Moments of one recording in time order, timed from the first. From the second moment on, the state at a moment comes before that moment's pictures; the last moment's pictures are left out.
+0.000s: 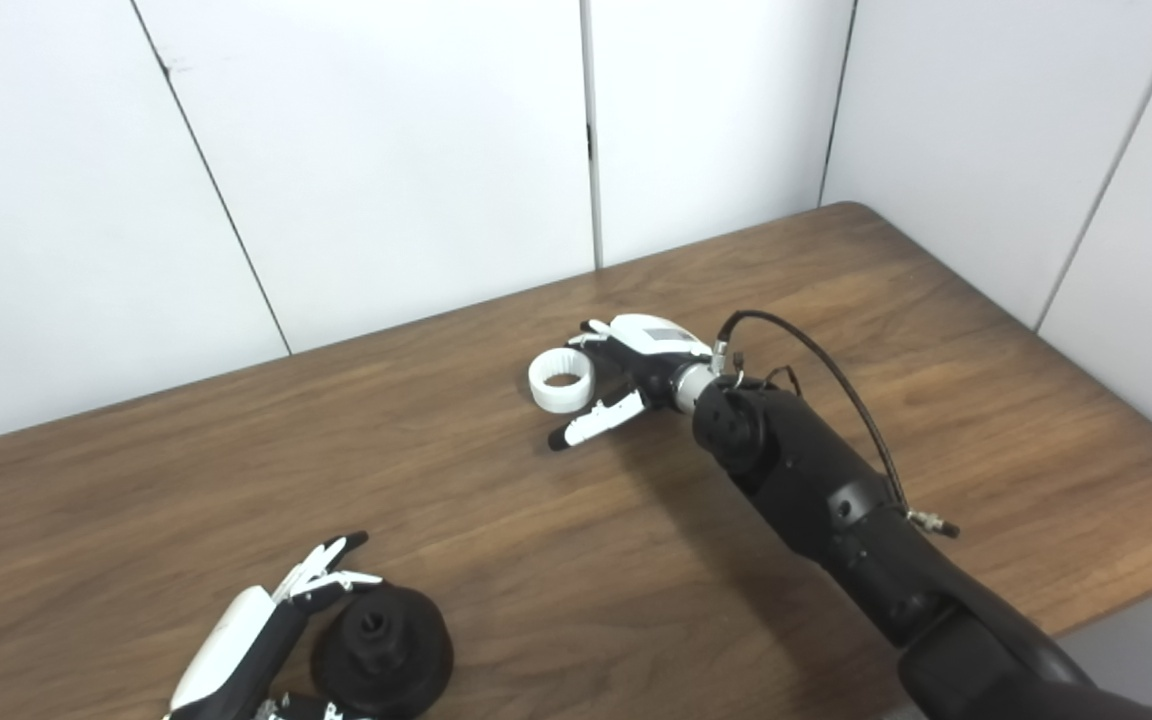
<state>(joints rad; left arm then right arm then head) -0.09 0.25 -0.36 -0.11 0.51 -0.04 -0.22 -0.49 -0.49 0.24 0.28 -0.65 0.18 0.23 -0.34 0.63</state>
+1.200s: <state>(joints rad) -0.08 0.25 -0.36 -0.12 0.51 -0.02 -0.23 -0.43 -0.34 0.19 0.39 -0.63 0.10 -0.19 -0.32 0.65</state>
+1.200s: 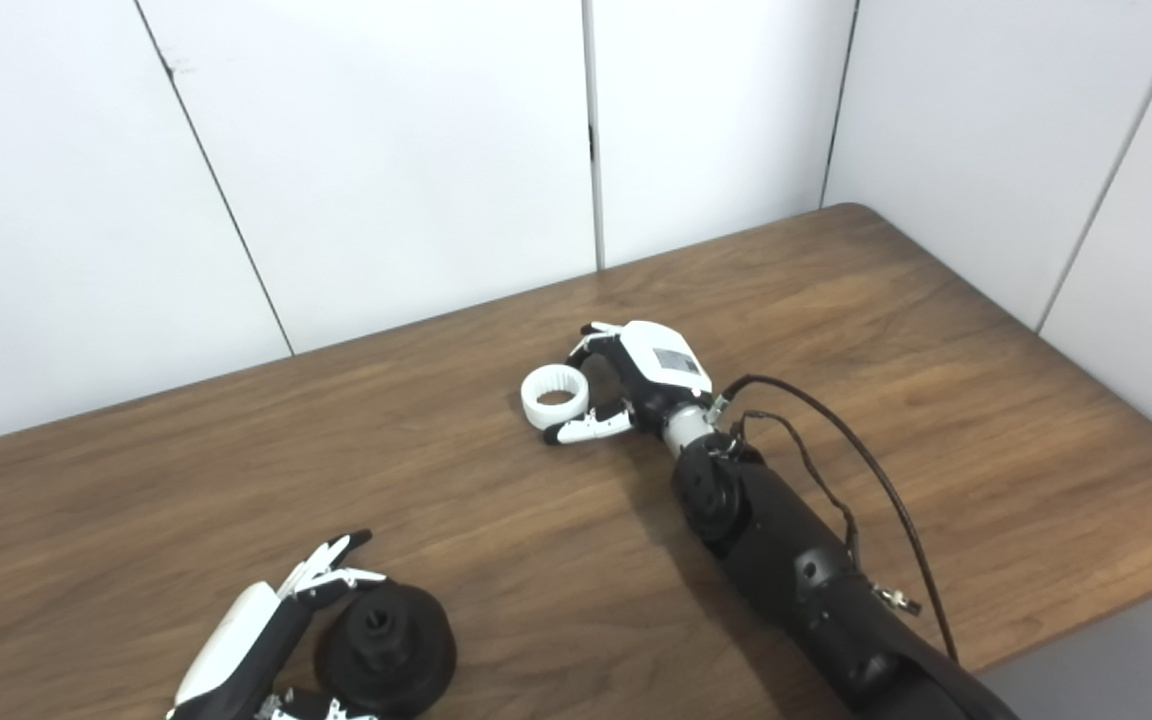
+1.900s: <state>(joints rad) -0.08 0.24 -0.36 -0.12 0.51 -0.02 -0.23 -0.42 -0.32 0.18 0.41 -0.59 0.05 -0.29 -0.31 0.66</state>
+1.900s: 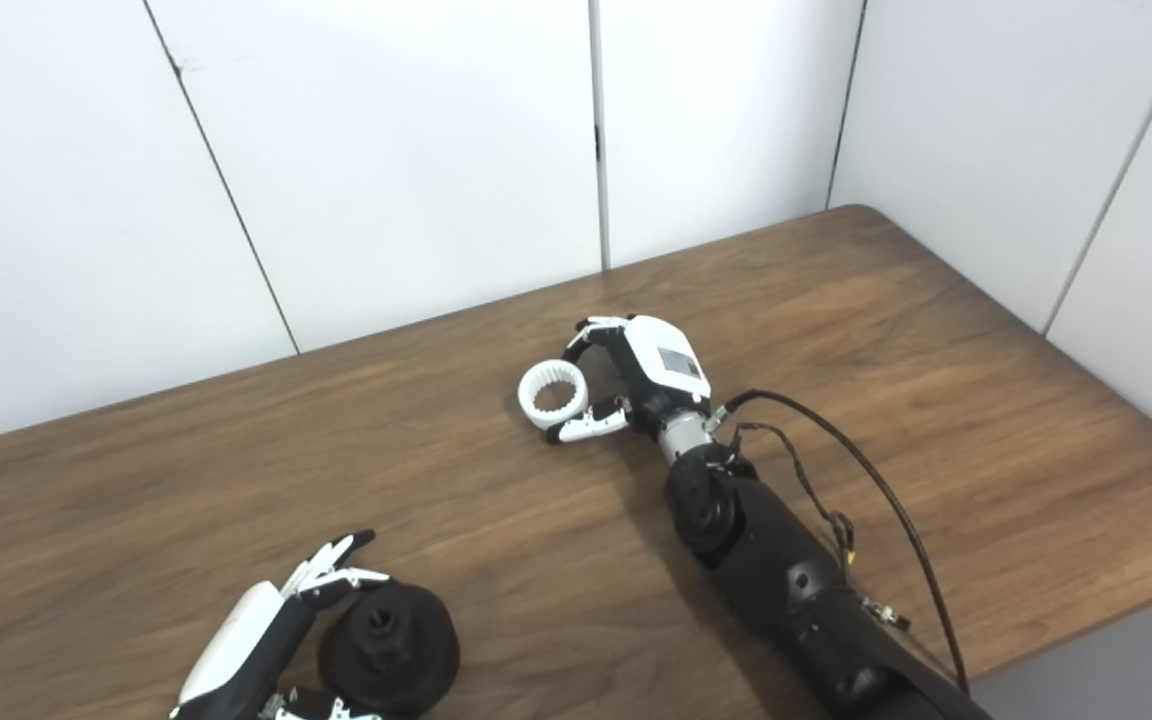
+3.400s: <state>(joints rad) -0.09 0.17 -0.37 -0.12 0.61 0.06 -0.21 -0.26 -0.31 0.06 -0.16 -0.44 0.03 -0.09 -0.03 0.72</state>
